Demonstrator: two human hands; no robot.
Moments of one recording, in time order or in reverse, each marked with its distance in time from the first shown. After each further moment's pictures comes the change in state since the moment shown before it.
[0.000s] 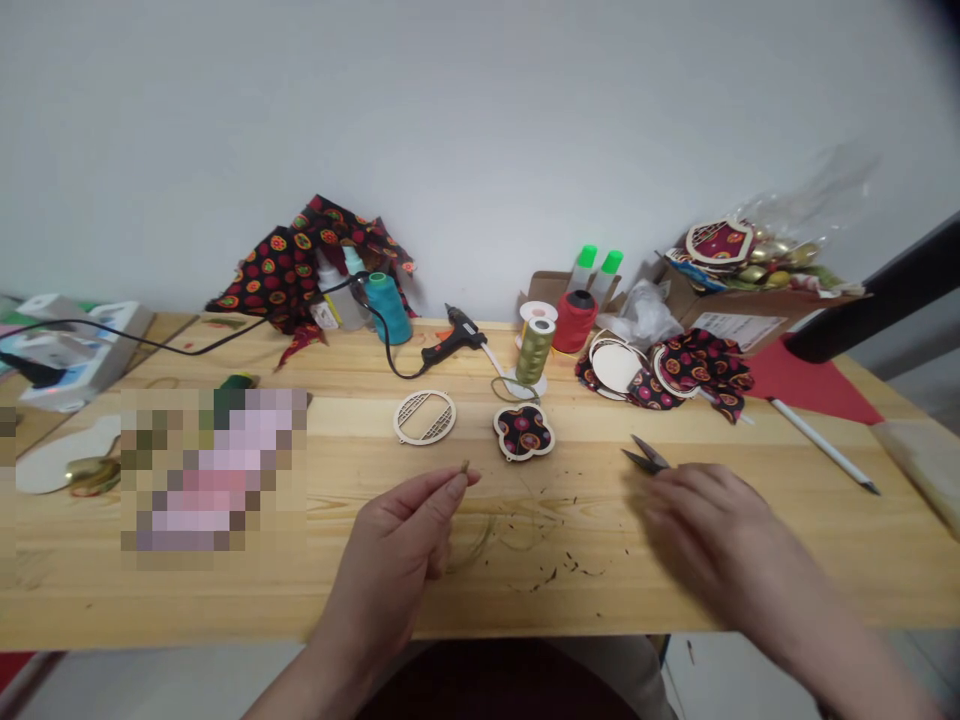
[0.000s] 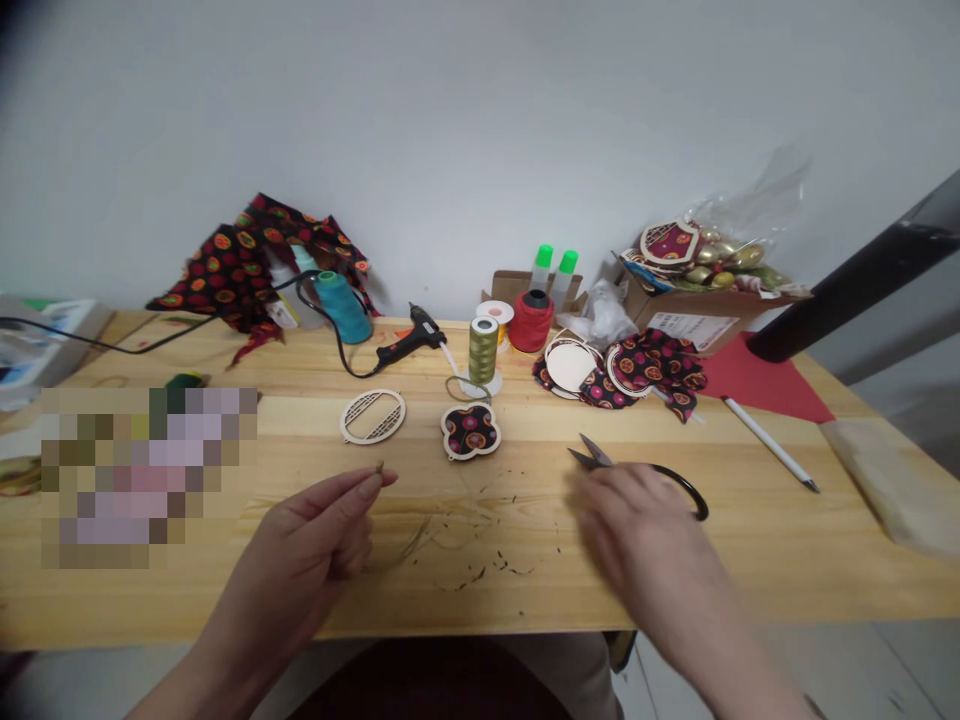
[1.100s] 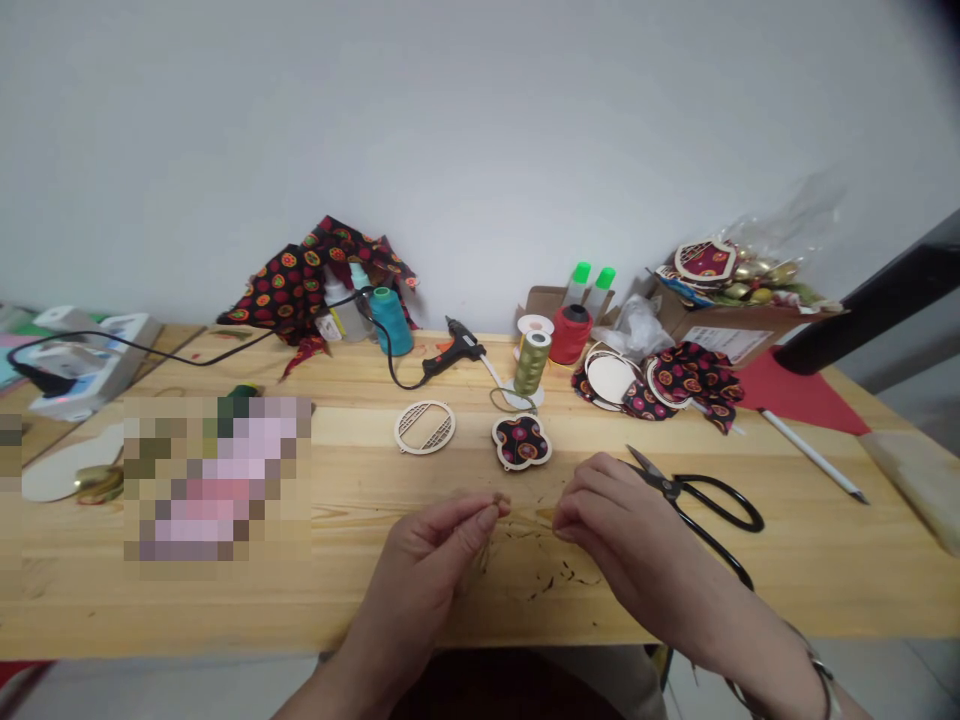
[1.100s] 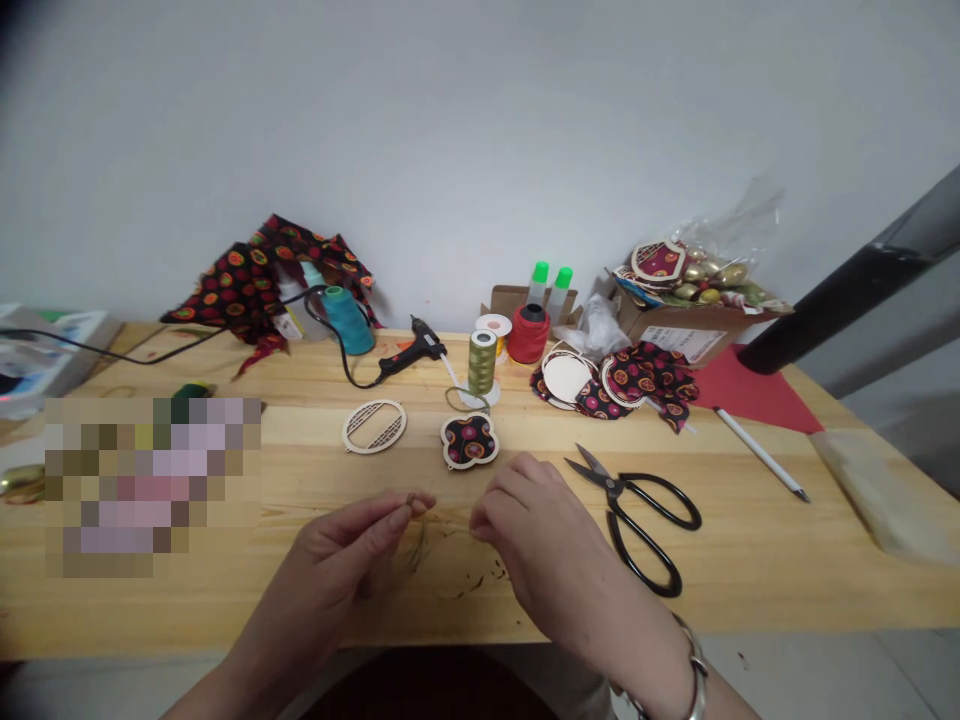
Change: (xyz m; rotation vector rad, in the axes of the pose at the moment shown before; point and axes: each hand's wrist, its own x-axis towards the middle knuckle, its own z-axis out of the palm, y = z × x) left_hand -0.010 -0.001 0.009 0.243 -0.147 0.134; right_hand 0.048 -0.065 -0.012 0.346 -0.072 -0.231
